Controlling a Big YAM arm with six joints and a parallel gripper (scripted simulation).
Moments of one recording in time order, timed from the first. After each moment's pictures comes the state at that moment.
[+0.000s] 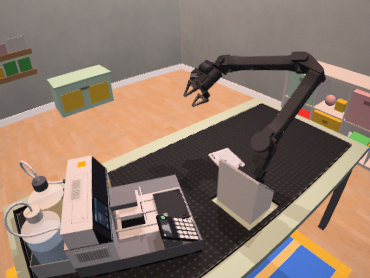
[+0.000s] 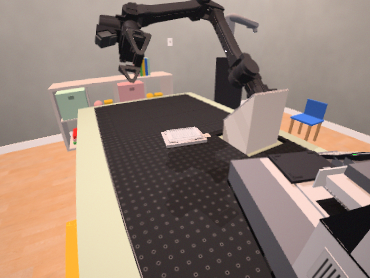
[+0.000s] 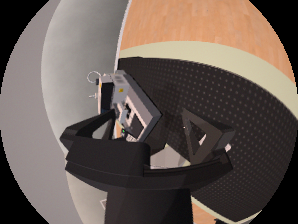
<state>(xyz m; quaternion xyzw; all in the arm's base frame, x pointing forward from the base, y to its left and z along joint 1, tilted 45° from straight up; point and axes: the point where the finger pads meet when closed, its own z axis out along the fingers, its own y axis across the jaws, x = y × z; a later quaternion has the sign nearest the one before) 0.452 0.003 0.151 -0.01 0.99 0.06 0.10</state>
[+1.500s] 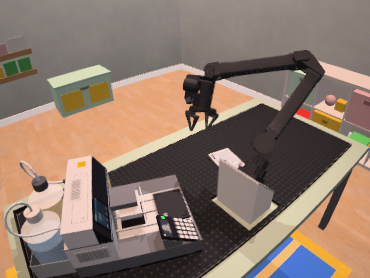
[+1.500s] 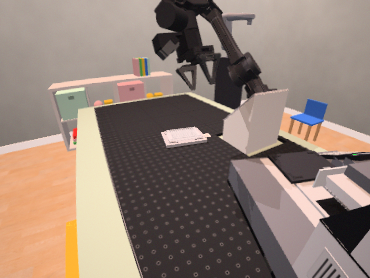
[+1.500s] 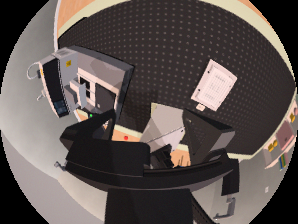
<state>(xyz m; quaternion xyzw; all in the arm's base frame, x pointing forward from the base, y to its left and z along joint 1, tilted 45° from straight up) 0.293 0.039 0.058 0.05 0.97 -0.22 -0.05</state>
